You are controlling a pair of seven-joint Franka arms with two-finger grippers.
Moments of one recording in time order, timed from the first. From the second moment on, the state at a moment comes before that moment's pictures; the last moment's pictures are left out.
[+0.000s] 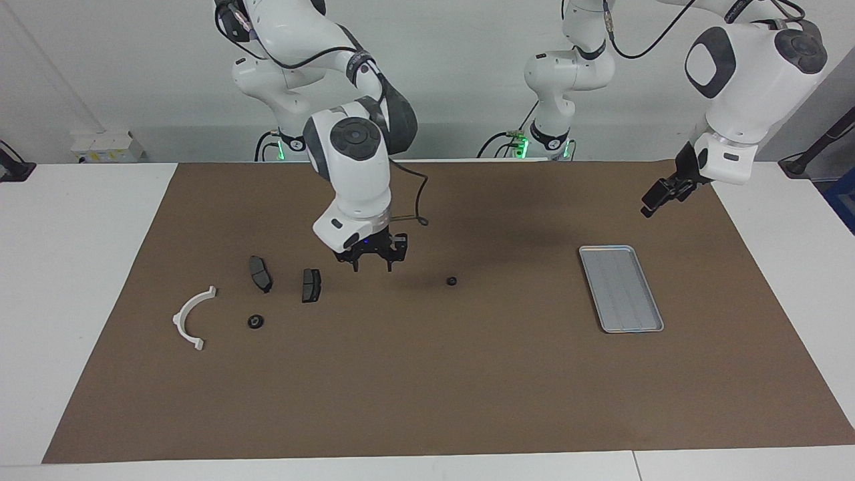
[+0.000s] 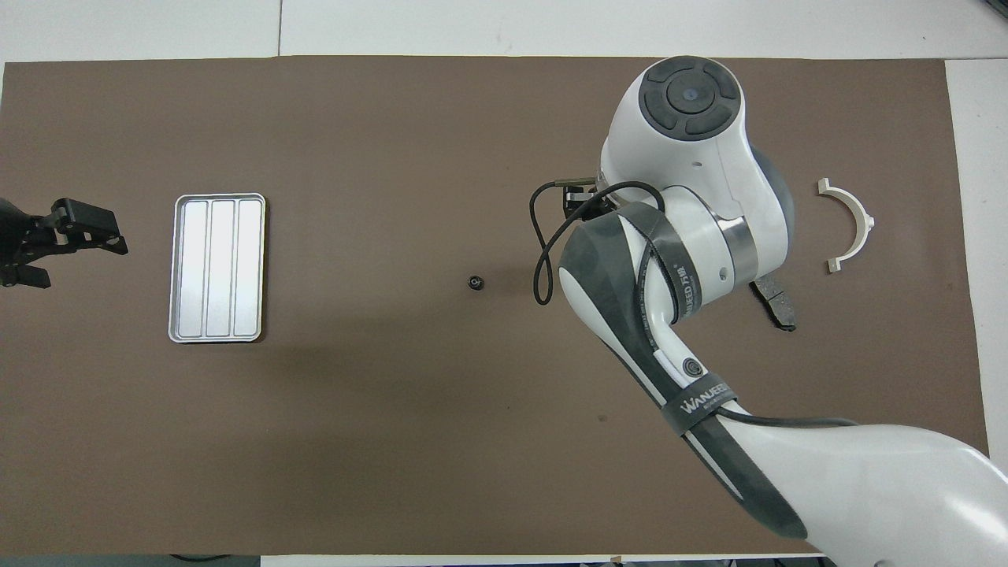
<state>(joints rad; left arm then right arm) -0.02 -0.01 0.06 -1.75 -0.02 1.71 -0.28 0.38 0.40 0.02 -1.48 -0.04 1.86 0.47</state>
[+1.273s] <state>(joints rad) 0.00 0.05 0.06 -1.71 -0.01 1.74 -0.03 0.64 0.56 0.03 -1.49 0.00 2.14 0.70</state>
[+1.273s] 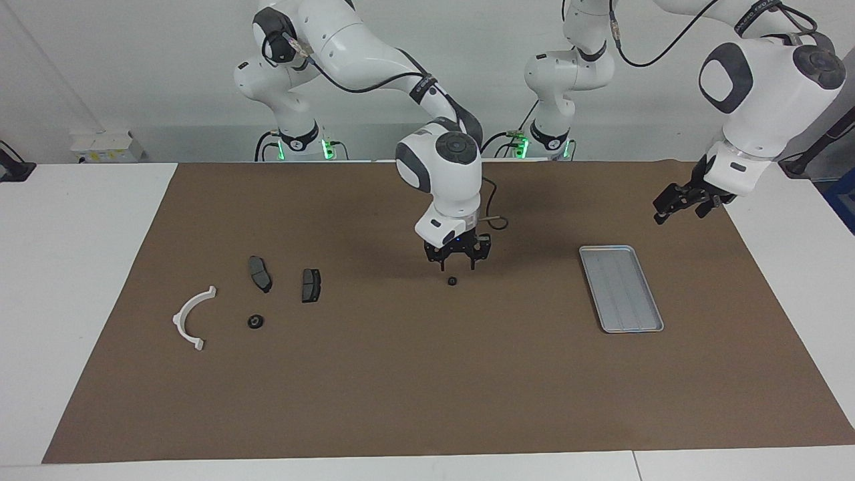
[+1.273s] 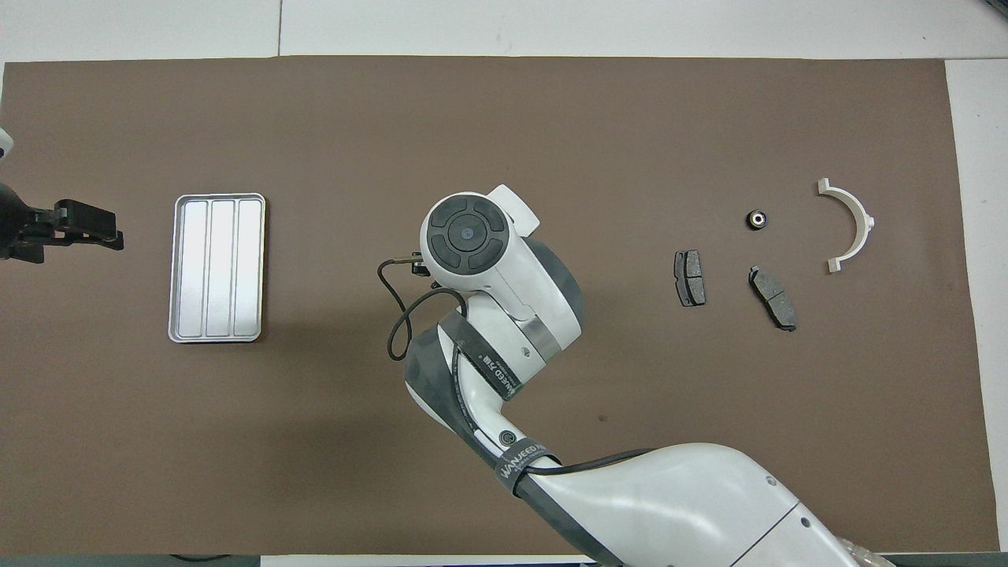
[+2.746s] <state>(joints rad) -0.01 0.05 0.02 -1.70 -0.01 1.75 -0.03 0.64 0.60 0.03 -1.60 0.00 2.26 0.69</state>
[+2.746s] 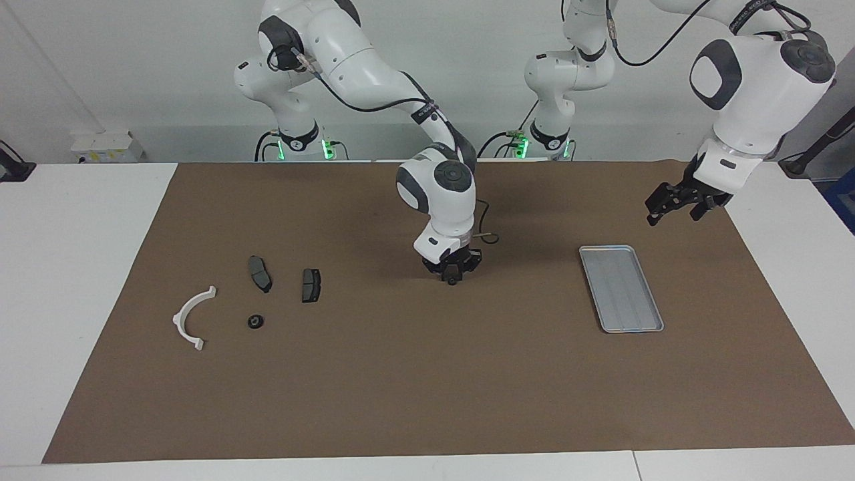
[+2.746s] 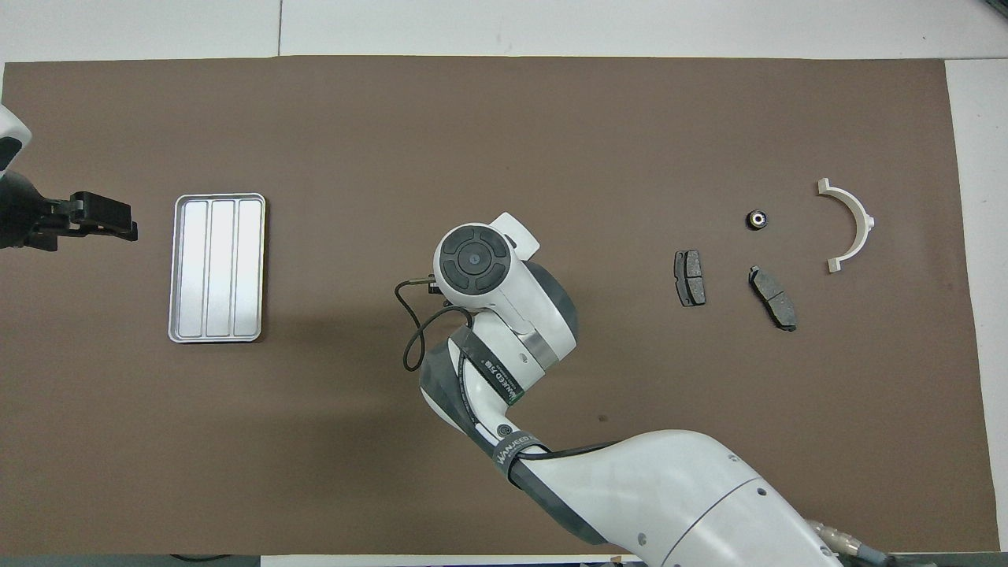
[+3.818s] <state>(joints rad) 0.00 0.04 0.03 -1.70 -0.01 1.75 -0.03 0.17 0.39 0.01 -1.46 0.00 1.86 0.03</state>
